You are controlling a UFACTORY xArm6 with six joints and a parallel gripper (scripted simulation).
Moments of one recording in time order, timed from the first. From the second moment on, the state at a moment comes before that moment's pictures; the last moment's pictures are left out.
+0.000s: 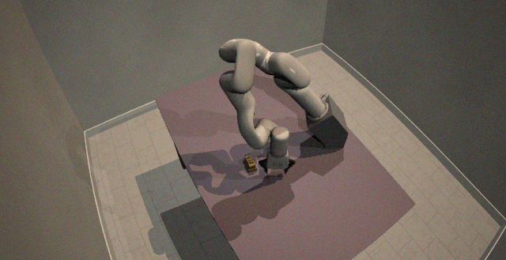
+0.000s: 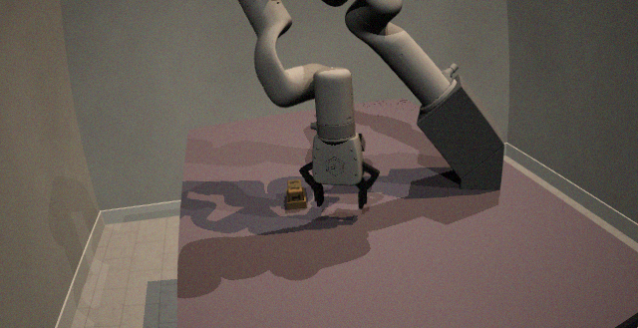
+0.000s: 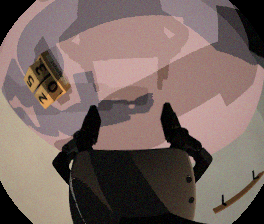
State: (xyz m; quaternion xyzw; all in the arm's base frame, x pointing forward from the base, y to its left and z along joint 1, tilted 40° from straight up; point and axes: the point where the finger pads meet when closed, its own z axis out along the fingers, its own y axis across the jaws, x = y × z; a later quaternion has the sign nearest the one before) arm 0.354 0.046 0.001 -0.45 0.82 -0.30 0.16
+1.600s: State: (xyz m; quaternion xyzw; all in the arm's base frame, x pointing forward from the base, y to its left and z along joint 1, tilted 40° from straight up) arm 0.394 0.052 0.066 -0.45 0.82 -0.30 0.17
